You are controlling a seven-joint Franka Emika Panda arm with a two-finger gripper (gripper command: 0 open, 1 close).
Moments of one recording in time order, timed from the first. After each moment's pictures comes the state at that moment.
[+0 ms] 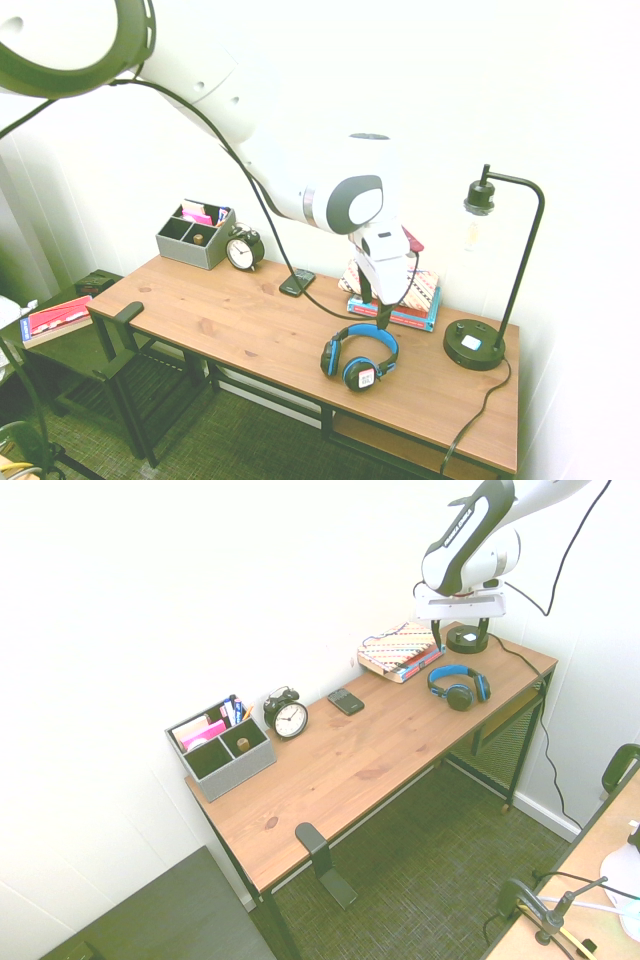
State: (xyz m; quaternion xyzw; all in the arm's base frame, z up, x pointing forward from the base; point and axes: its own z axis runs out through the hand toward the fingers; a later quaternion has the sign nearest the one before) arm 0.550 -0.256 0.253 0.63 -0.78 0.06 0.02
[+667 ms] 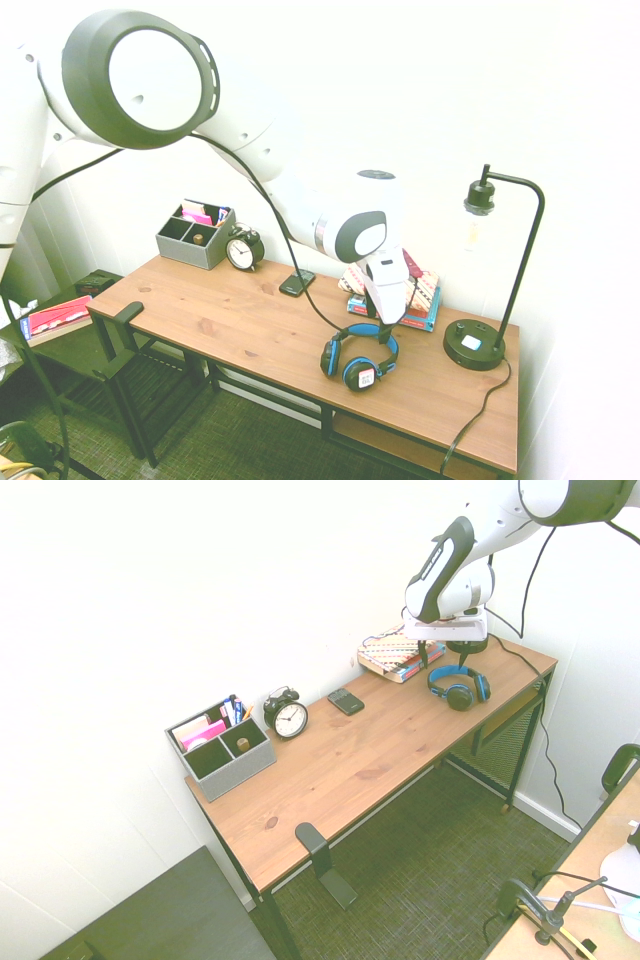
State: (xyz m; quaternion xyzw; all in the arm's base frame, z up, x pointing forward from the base) arm 0.592 -0.258 0.197 0.62 -0.78 0.05 0.02
